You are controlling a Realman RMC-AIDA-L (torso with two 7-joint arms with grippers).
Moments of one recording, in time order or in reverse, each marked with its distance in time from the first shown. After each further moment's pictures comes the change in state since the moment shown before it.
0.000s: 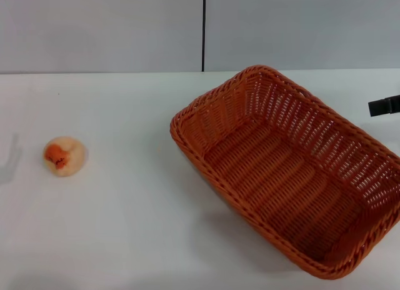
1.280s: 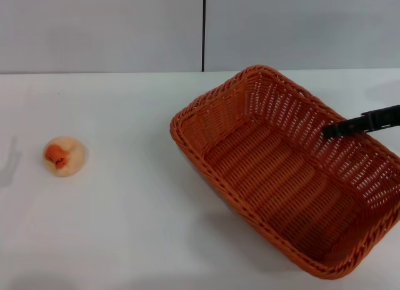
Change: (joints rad) left arm 0.011 -0.002 0.000 0.004 0.004 -0.006 0.000; right arm 0.049 0.014 -0.116 0.347 -0.001 0.305 -0.118
